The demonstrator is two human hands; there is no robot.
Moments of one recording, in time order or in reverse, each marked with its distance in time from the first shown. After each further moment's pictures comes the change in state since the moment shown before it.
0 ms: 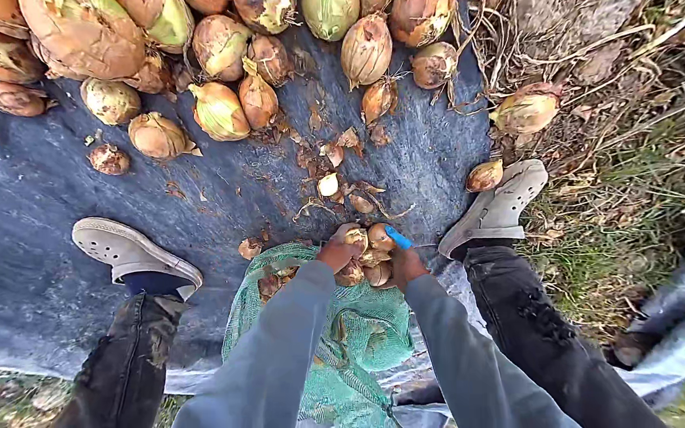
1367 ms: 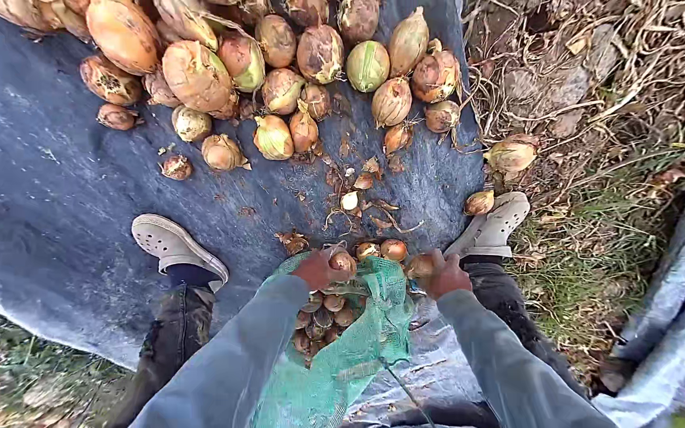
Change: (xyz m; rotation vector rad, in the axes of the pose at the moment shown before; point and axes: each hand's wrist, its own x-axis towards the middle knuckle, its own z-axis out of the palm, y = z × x) left_hand -0.078 0.002 -0.077 0.534 -0.043 0.124; right_hand 0.010 0.005 -0.074 -1.283 0.355 -0.317
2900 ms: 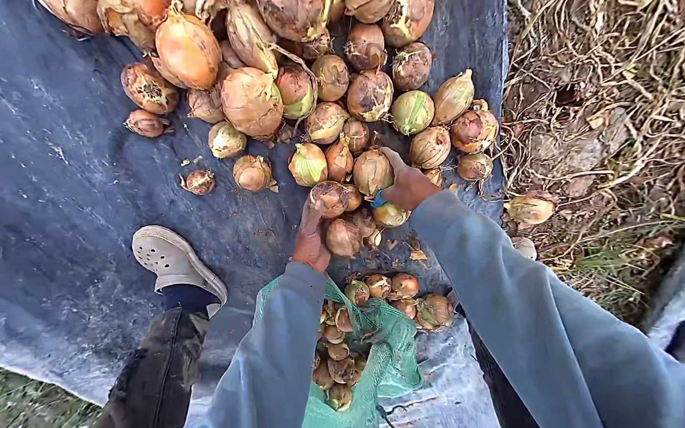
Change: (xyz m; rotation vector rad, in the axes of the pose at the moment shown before) left_hand 0.047 0.015 -0.078 -1.655 0.471 0.450; right_hand 0.063 -0.231 -0.168 0.090 0.132 -0.478
